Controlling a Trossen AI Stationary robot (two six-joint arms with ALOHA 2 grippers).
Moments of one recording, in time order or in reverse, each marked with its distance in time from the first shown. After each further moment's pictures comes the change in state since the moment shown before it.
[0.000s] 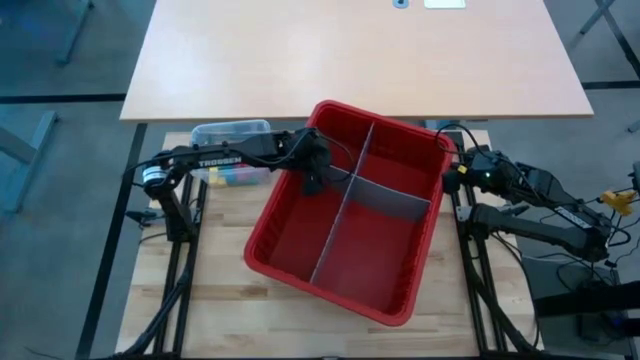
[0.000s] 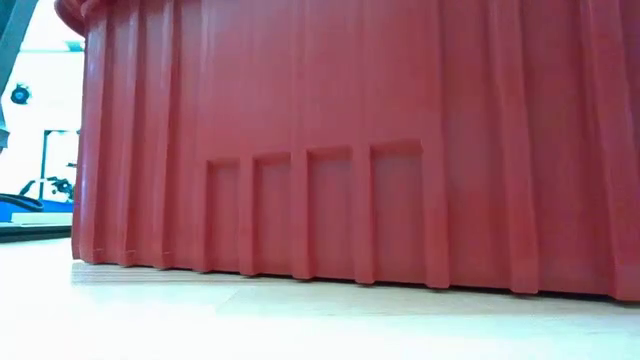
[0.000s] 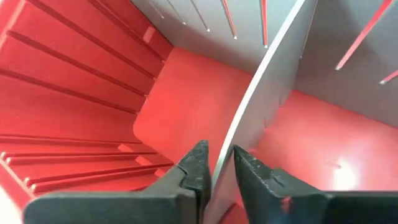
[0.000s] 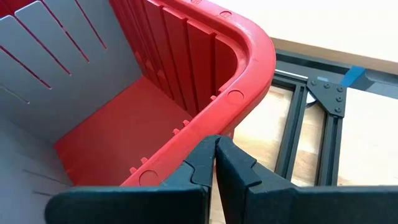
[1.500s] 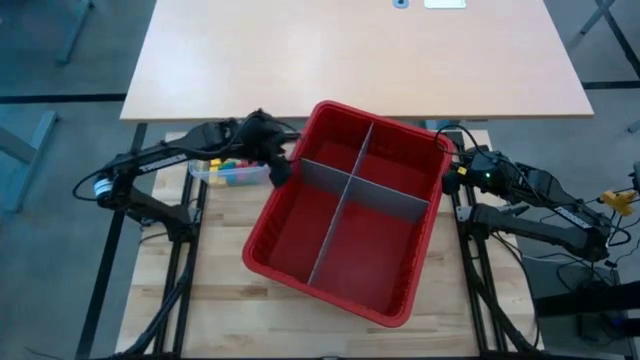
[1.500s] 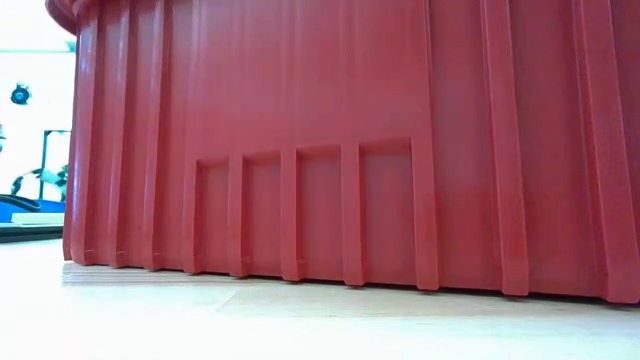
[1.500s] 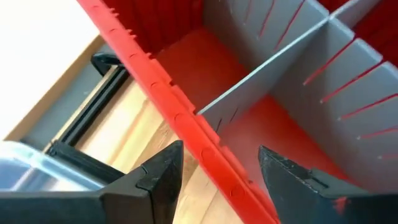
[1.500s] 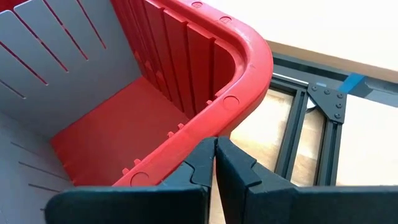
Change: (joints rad) left arm 0.086 -0.392 -0.175 -0.154 0.115 -0.459; right arm -0.001 0.000 0.000 0.009 0.026 -0.035
